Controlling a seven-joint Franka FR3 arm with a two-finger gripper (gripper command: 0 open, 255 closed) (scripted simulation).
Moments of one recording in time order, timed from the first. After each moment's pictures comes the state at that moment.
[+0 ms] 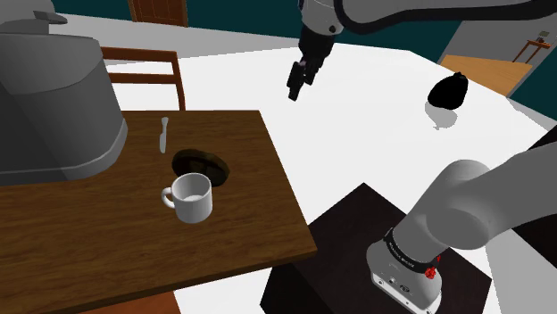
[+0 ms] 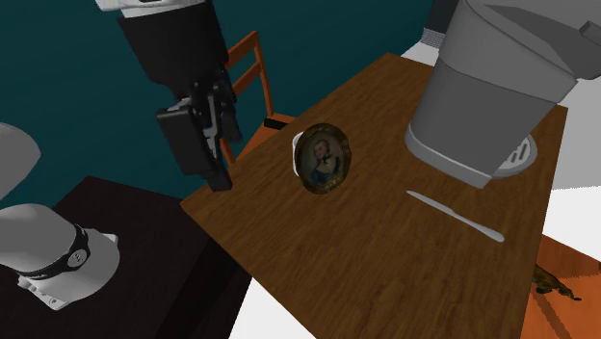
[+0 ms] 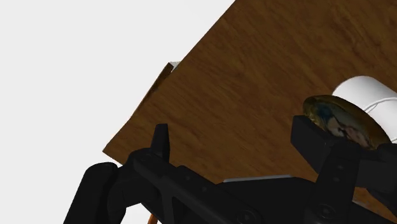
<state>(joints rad) 0.14 -0.48 0.15 -2.25 -0.09 1.91 -0.05</state>
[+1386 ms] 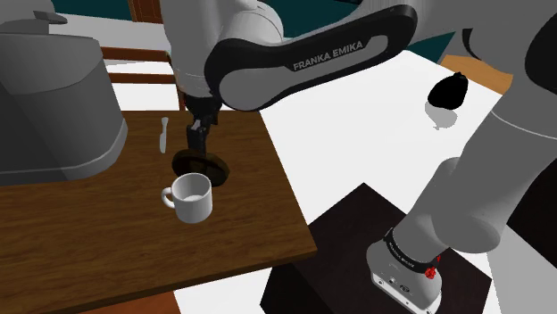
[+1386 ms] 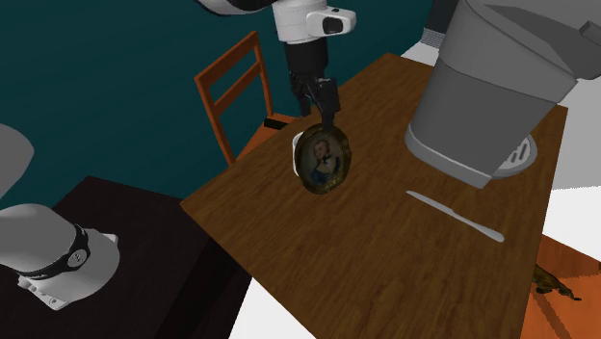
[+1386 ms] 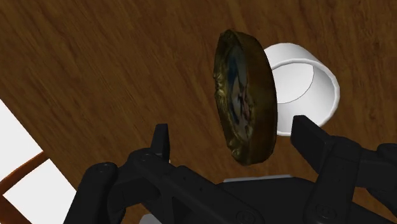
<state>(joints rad) 0.30 0.09 0.42 -1.92 -0.33 2.06 0.10</state>
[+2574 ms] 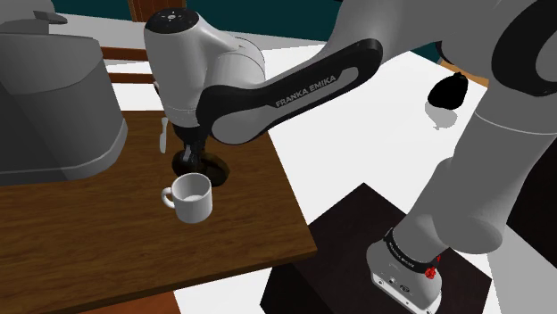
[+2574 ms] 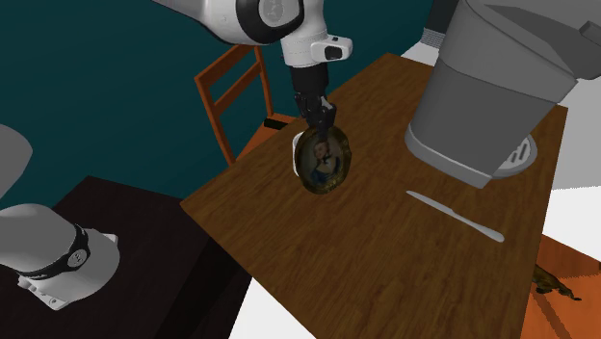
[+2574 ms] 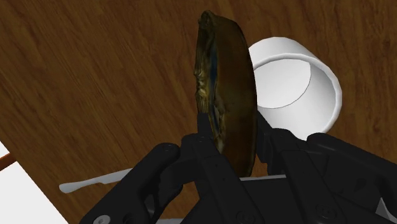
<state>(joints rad) 0.33 0.20 0.43 -1.92 -0.41 2.14 0.16</state>
